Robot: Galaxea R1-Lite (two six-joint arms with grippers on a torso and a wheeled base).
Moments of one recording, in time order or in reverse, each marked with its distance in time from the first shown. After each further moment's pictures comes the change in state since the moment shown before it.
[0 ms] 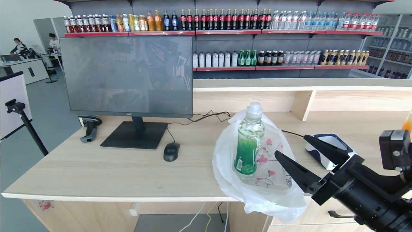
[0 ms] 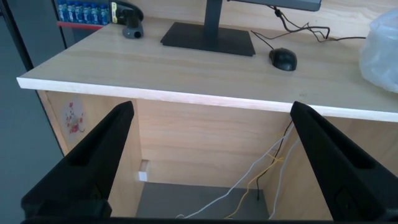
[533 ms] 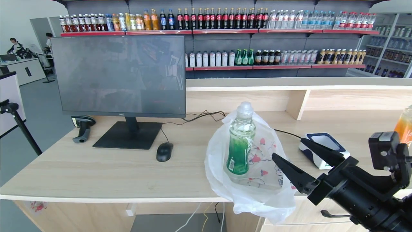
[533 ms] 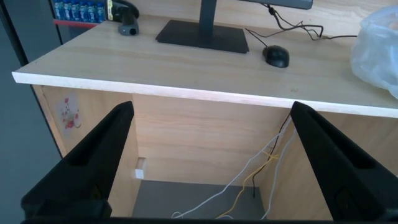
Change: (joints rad) left arm 0.000 0.000 0.000 0.000 0.000 -0.004; right arm -0.010 0.025 0.004 0.002 0.000 0.010
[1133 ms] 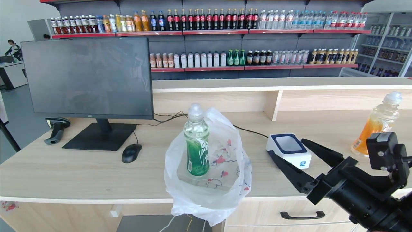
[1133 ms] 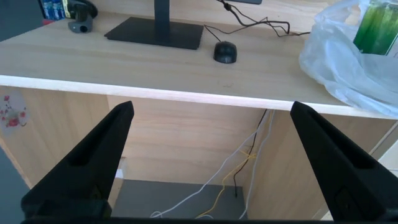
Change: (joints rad) left arm 0.000 0.000 0.000 -0.001 0.000 -0.001; right arm -0.017 0.014 0.003 -0.002 -0.001 -0.005
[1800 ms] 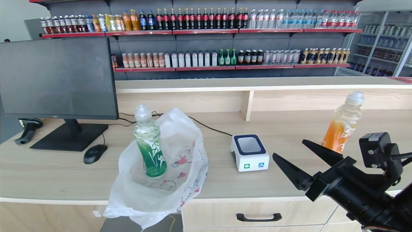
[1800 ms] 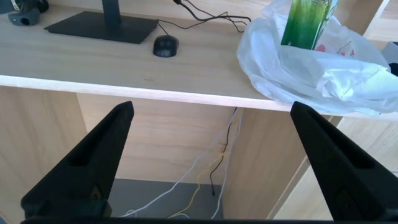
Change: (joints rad) left arm 0.000 0.000 0.000 0.001 0.000 -0.007; right arm -0.038 0.026 0.004 0.000 0.005 -0.010
